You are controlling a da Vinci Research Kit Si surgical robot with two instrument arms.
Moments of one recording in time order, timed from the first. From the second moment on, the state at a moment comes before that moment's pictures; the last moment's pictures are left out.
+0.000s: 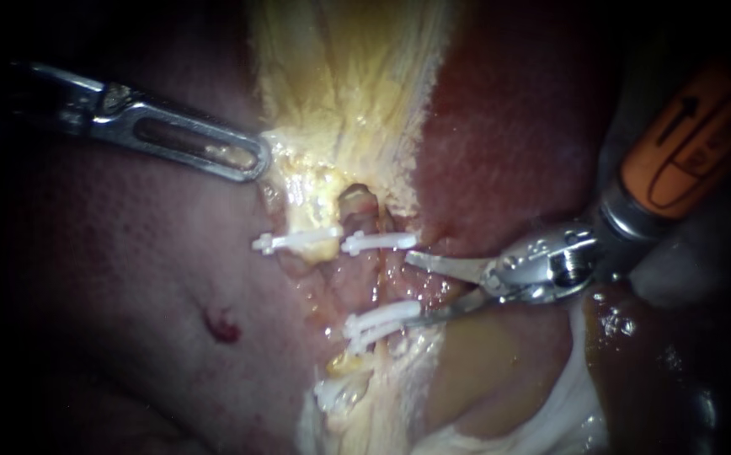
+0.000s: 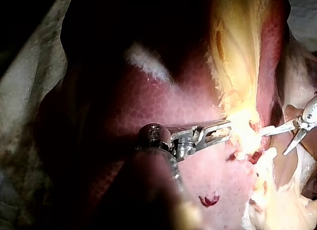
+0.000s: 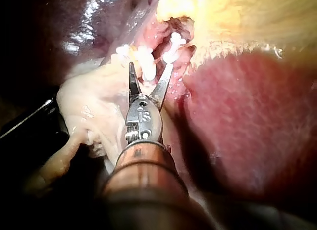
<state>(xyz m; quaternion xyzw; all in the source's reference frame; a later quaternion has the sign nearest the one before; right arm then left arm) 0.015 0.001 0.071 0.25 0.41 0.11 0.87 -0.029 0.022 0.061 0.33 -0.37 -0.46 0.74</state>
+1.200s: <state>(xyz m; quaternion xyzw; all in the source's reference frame) 0.022 0.001 0.074 0.43 0.51 0.09 0.74 -0.029 0.023 0.062 0.33 -0.37 -0.46 0.74</state>
